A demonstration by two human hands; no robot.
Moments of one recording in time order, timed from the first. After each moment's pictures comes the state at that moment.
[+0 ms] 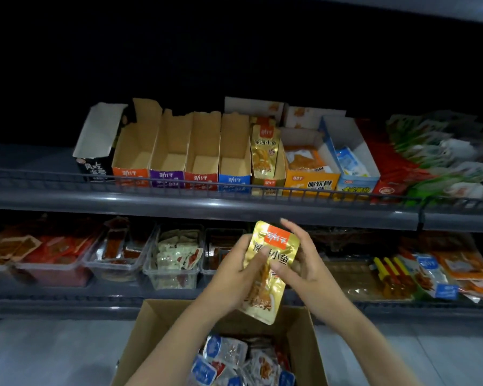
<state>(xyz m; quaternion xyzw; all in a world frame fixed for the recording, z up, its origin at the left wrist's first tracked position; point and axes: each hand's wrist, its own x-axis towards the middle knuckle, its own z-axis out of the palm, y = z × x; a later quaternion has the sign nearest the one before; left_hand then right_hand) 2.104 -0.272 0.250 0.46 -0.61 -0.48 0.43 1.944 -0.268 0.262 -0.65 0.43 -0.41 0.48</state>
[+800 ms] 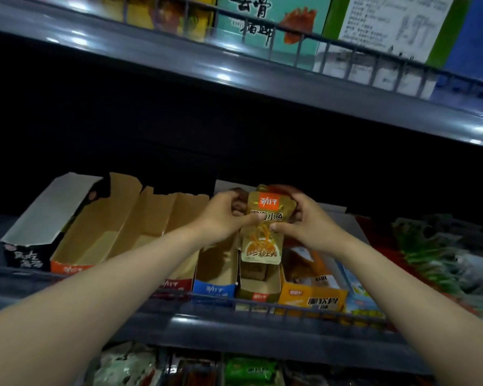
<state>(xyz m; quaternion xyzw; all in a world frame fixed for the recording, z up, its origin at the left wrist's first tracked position) 2.133 -0.518 0.381 0.42 -0.71 -0.27 0.49 1.941 -0.525 0.402 -0.80 0.43 -0.35 0.21</state>
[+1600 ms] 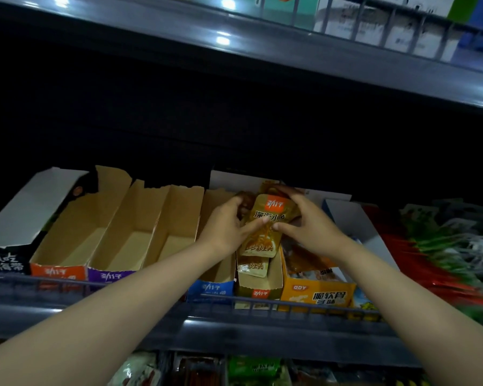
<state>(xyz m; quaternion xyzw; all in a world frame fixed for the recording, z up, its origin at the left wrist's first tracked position) 2.113 -0.537 0.340 0.46 -0.71 -0.18 0.50 1.931 -0.547 0.372 -0.81 0.45 -0.34 0.14</state>
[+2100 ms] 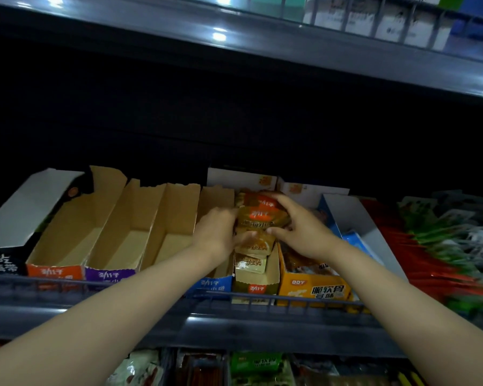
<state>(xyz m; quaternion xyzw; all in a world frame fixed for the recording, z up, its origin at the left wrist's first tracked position) 2.117 -0.530 0.336 0.60 -0.74 -0.04 0.30 1.938 -0.535 0.365 -0.82 0.45 -0.30 0.16</state>
